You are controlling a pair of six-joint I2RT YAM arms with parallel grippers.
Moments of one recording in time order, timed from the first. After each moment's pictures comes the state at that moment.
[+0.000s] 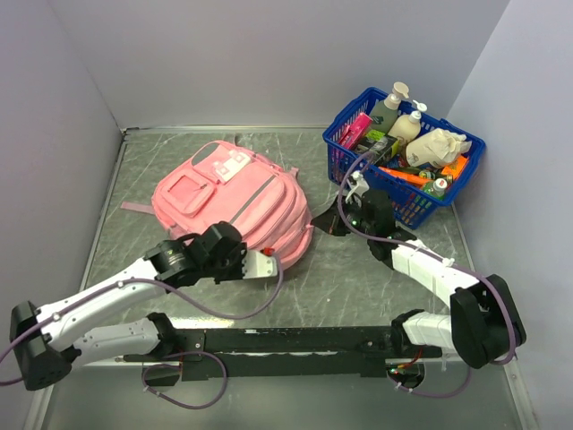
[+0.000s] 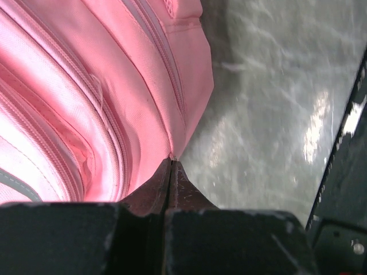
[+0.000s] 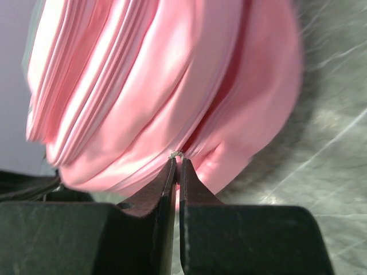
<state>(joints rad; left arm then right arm) -0.94 1.02 0.89 -0.74 0.00 0.62 0.40 1.22 0.60 0.20 -0.40 0.62</state>
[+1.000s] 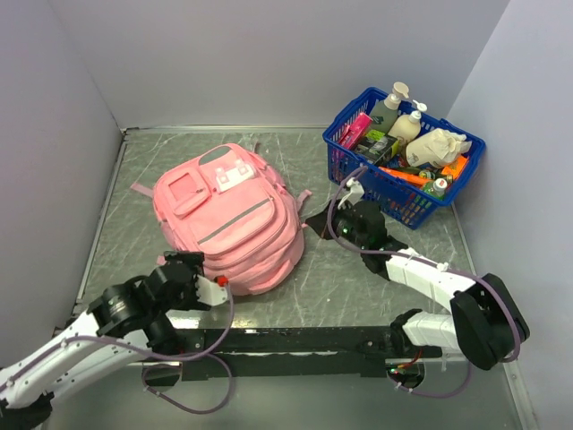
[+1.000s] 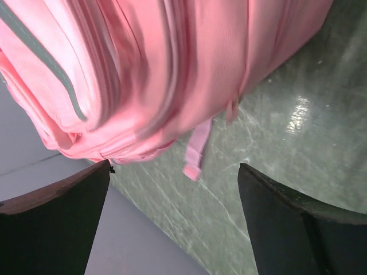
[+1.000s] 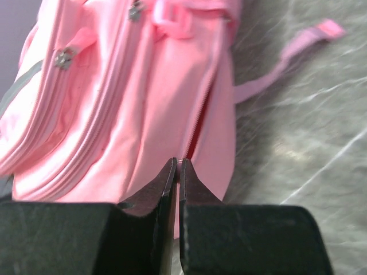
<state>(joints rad) -0.93 0.37 0.56 -0.95 -0.36 0.82 0.50 1.23 0.54 0.38 -0.20 0.58</state>
